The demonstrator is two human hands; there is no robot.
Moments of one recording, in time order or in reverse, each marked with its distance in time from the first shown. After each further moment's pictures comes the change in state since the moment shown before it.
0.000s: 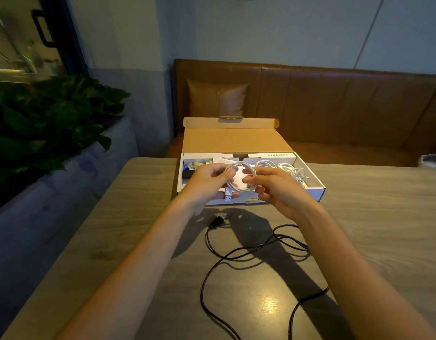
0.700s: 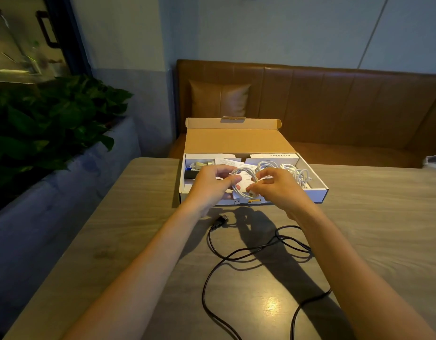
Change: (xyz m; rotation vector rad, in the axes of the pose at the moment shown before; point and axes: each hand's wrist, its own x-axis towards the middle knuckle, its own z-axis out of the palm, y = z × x) left_hand 0.004 -0.008 0.006 0.122 0.119 0.074; right_hand 0.010 0.008 -0.003 -0.389 0.112 -0.136
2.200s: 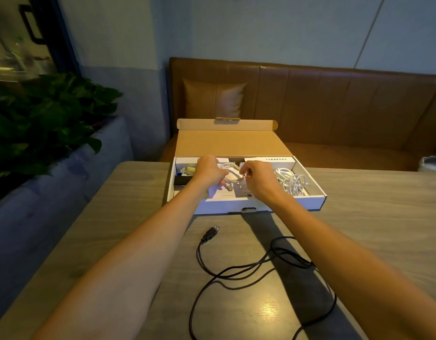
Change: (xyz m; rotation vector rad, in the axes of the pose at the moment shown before) left_hand 0.120 -0.028 0.014 0.511 0.120 -0.164; right_hand 0.100 0.027 0.017 -0.647 0.159 -0.250
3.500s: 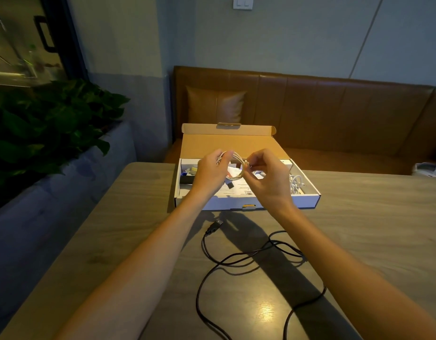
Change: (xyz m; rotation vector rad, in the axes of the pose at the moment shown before) left_hand -0.078 0.019 -0.024 -0.302 0.173 0.284; right_hand -0.072 -0.037 -0.040 0.461 0.414 -0.271
